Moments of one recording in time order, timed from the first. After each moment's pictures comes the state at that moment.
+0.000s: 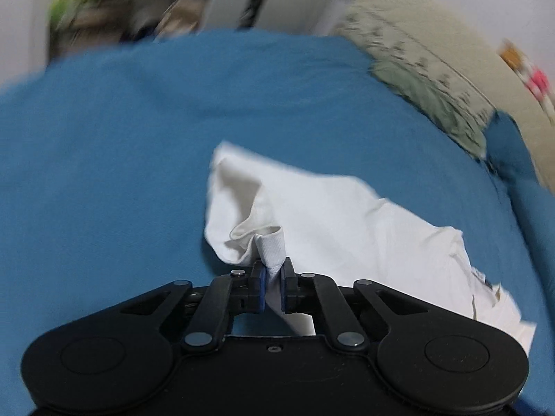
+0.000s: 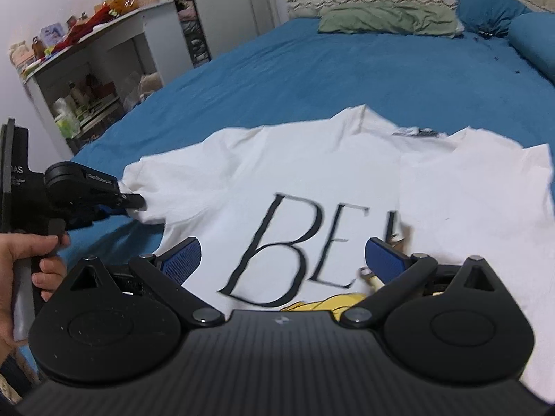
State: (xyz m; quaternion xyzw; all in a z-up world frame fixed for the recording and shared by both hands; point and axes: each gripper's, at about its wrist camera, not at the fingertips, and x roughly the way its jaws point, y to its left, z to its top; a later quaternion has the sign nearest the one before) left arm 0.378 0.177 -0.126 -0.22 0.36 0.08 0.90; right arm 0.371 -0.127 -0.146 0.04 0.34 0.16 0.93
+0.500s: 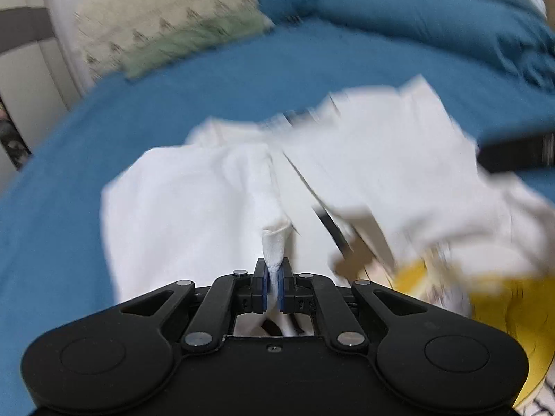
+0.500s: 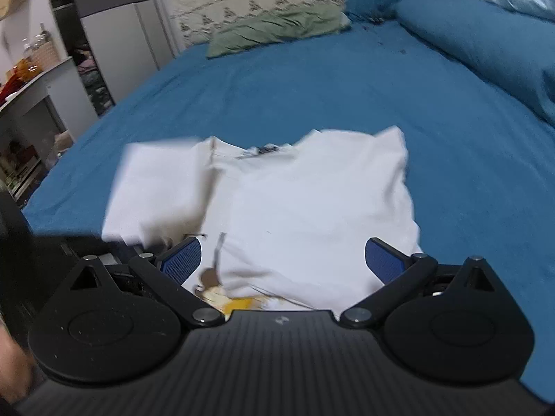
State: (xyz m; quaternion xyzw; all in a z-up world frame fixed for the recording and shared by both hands) left arm 0.367 -0.054 -0.165 0.18 0.37 -0.17 0.90; right arm 0.367 -0.254 -0.131 0.11 0.34 0.01 0.93
